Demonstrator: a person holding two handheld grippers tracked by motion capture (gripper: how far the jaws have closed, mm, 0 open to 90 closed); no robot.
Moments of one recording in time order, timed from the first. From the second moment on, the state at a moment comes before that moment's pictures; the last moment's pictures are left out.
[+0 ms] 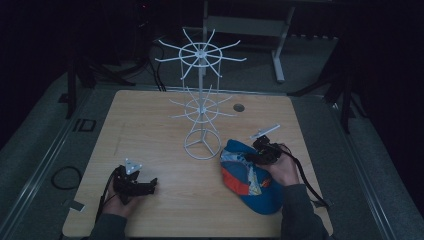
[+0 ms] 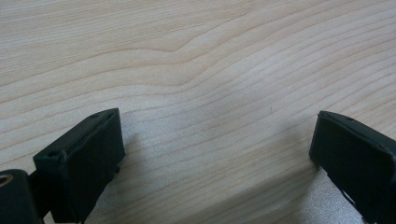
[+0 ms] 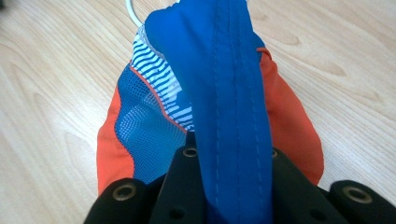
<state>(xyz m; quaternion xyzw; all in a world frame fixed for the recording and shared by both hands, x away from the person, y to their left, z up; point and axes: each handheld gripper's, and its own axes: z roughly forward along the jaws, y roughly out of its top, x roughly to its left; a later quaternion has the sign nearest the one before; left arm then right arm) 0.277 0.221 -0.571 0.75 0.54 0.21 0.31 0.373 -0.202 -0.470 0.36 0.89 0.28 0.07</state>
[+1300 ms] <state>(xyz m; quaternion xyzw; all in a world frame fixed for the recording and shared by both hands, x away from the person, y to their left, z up) 0.277 0.221 -0.571 0.75 0.54 0.21 0.31 0.357 -0.232 -0.405 0.34 0.84 0.42 0.09</state>
